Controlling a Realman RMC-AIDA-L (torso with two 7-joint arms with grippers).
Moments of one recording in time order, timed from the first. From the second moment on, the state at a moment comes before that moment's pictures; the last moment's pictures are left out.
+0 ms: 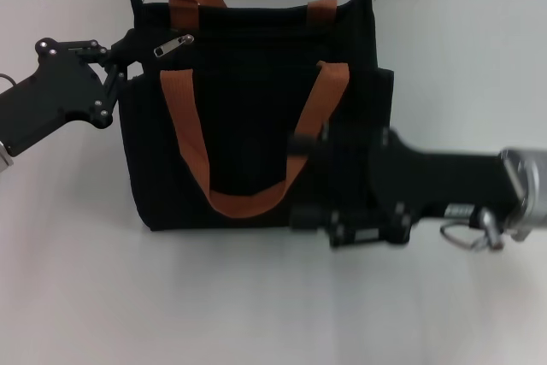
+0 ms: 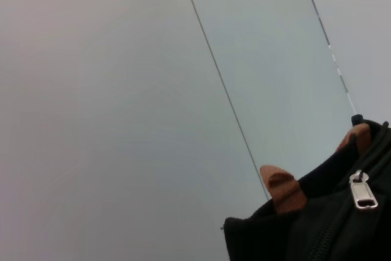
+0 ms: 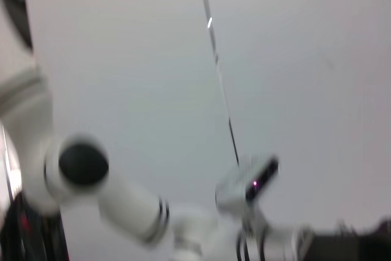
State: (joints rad) left arm -0.44 -2.07 0.47 0.43 1.70 1.48 -0.49; right arm 0.59 2.08 -1.06 -0.36 -1.54 -1.81 1.07
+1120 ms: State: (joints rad) left arm -0.40 -2.07 0.46 0.42 1.60 1.63 -0.43; right arm 0.91 2.07 -1.07 -0.45 -1.55 -1.51 2.12
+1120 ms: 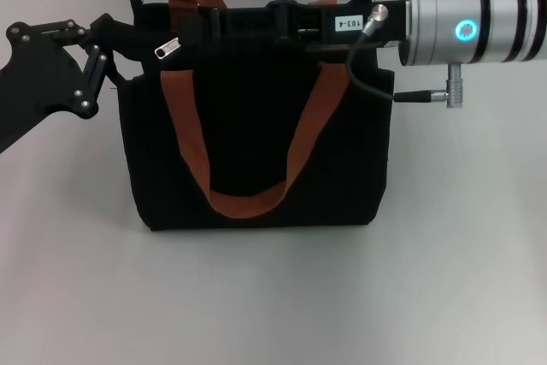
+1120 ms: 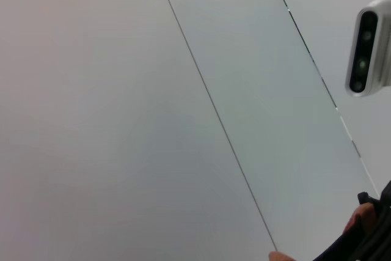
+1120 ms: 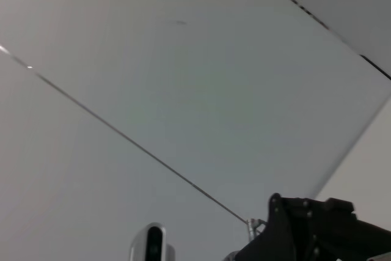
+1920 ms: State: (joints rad) left arm -0.41 -2.07 0.46 0.40 1.59 1.65 -0.39; right arm 0.94 2.07 -1.08 -0.46 -1.60 -1.42 2.25
